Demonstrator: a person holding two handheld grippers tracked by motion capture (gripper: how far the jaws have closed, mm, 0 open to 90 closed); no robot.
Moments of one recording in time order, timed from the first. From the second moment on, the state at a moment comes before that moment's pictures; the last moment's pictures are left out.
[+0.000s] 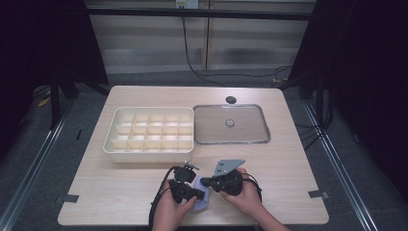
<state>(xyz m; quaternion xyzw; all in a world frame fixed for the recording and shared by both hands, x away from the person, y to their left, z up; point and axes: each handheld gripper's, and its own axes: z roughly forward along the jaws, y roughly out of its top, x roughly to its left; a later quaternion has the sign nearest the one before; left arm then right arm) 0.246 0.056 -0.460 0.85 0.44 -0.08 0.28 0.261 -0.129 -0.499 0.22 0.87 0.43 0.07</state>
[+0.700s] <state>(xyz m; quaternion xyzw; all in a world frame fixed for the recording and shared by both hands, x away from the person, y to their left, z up) 0.240 0.060 -0.466 0.85 0.44 -0.05 0.27 0.258 -0.129 -0.498 0.22 0.87 0.43 0.08</state>
